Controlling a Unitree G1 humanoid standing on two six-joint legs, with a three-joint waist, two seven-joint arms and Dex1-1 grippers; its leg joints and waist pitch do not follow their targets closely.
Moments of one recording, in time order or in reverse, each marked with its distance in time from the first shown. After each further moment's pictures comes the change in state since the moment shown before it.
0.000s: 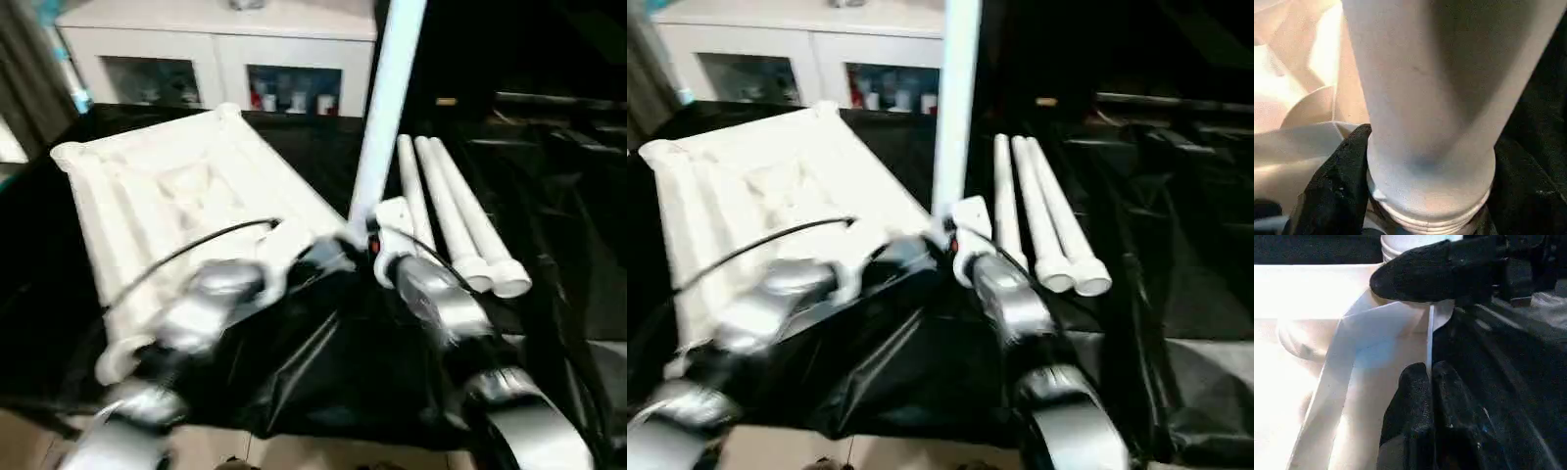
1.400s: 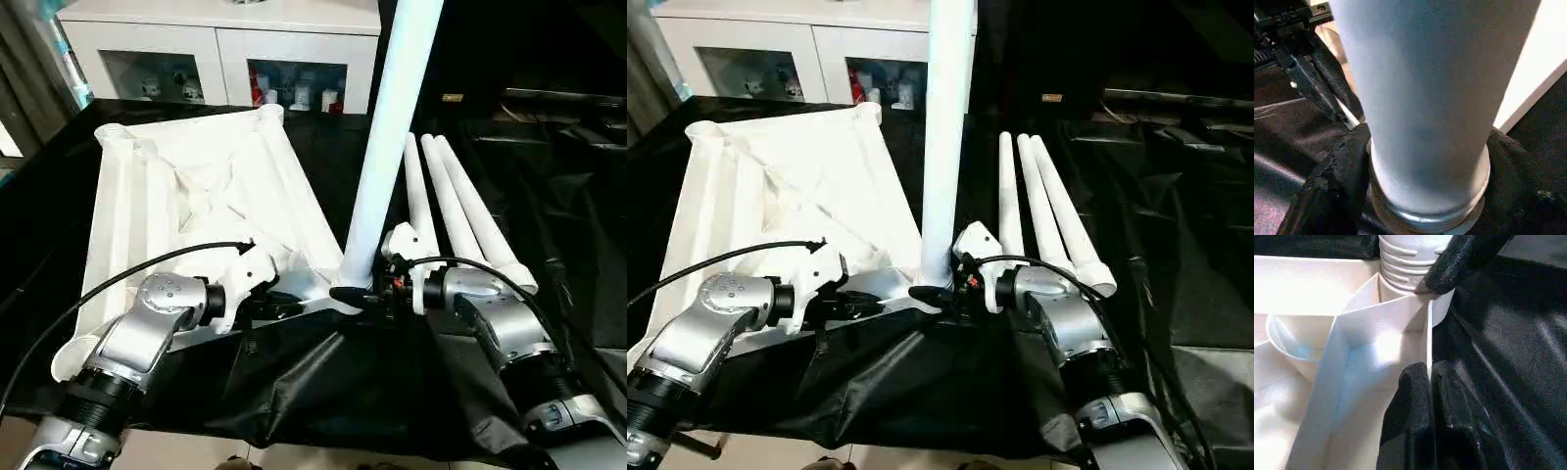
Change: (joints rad) left arm 0.195 0.276 0.000 -0.250 -0.100 -0.082 -0.412; right arm 0.172 -0.274 0.165 -0.328 0.077 0.048 0.764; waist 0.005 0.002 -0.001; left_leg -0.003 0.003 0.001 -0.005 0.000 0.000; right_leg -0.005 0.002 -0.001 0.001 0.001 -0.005
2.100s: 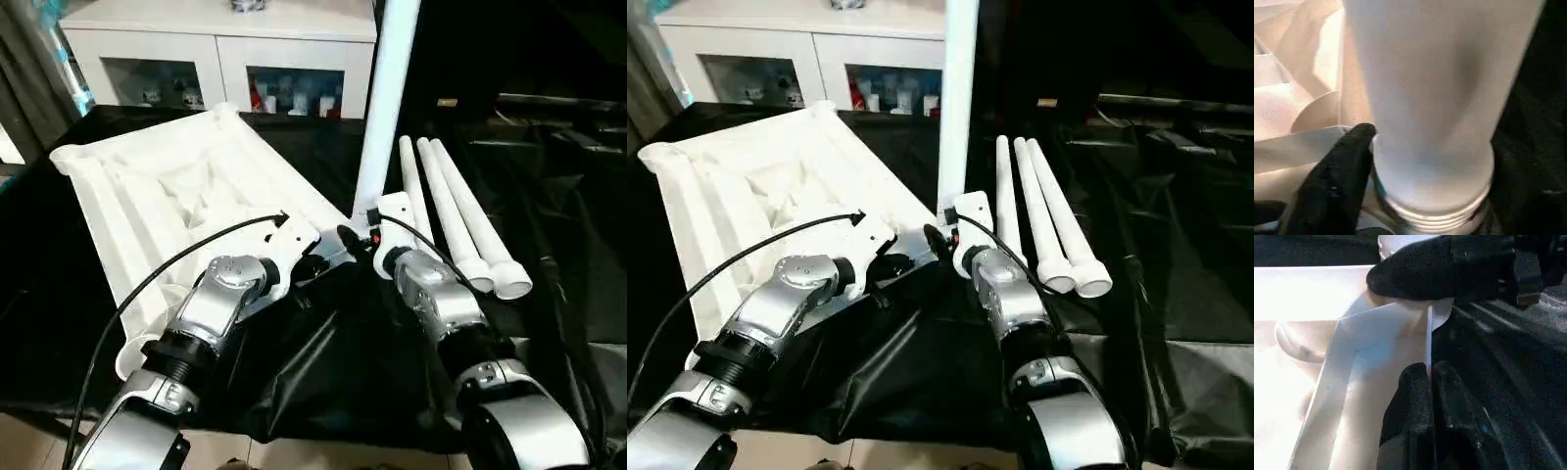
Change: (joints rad) left arm -0.202 -0.273 0.018 0.281 0.113 0.047 0.383; right arm -0.191 0.270 -0.173 0.336 -0.074 -0.037 -0.701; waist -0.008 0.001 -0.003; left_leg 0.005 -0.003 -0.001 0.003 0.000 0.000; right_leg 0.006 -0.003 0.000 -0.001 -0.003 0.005
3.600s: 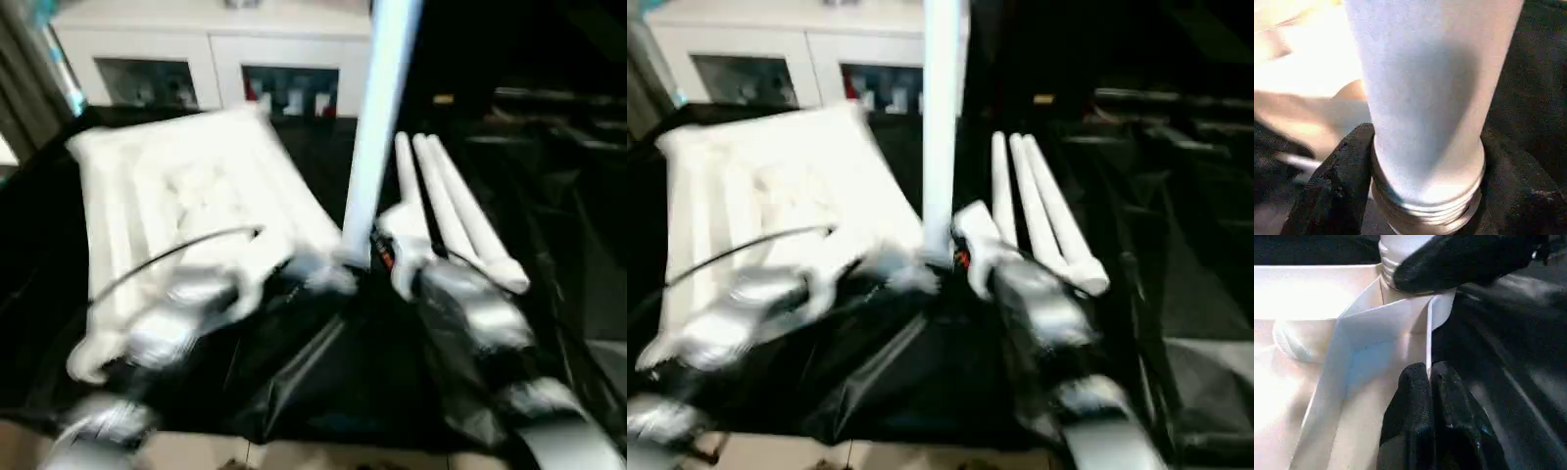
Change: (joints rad) left arm 0.047 0.060 0.007 -0.055 -0.020 -0.017 -0.078; right arm 0.067 -0.090 0.055 -0.127 0.030 0.059 0.161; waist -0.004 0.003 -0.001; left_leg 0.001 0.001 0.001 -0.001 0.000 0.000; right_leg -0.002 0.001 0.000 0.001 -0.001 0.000
